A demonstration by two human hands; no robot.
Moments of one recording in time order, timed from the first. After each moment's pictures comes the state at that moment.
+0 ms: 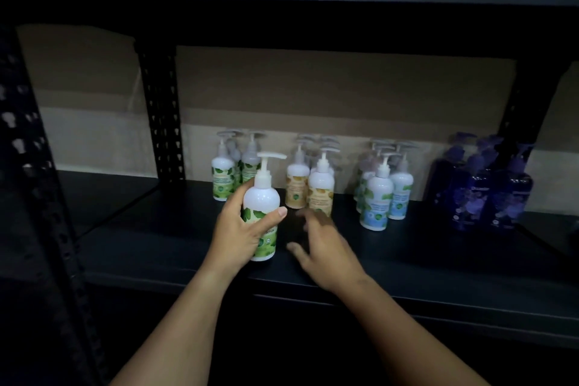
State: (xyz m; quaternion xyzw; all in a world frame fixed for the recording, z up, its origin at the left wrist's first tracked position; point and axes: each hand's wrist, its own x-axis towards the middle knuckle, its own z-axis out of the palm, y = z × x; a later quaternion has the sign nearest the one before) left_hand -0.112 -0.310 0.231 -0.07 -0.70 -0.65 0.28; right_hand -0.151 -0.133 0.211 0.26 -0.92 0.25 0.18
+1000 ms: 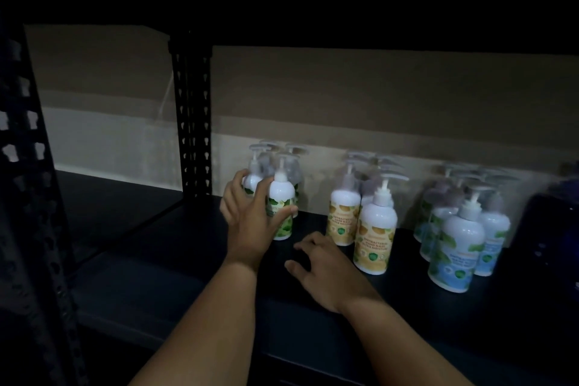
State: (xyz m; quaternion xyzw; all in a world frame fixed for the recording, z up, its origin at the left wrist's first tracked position) left_hand -0.267 -0.392 0.203 0.07 -0.84 -0.26 0.46; right_hand -0.250 -0.211 0.199 0.33 -0.92 0.22 0.07
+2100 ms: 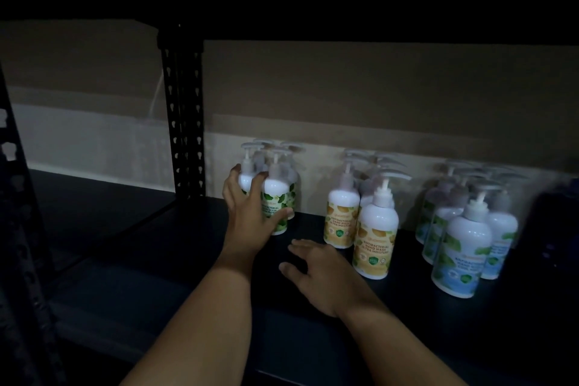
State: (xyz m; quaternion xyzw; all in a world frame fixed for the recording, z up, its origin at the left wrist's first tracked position) left_hand -0.292 -0.399 0.203 0.02 -0.84 -0.32 0.45; right_hand -0.257 -0.212 0.199 0.33 -0.91 0.24 0.06
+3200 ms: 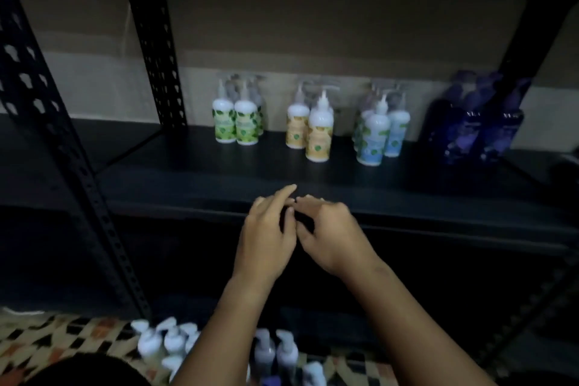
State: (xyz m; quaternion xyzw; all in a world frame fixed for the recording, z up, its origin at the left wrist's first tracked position) left_hand -0.018 -0.259 0.168 -0.06 -0.86 -0.37 0.35; right_hand -0.046 -0.123 0.194 0.29 -0.91 0.25 0.16
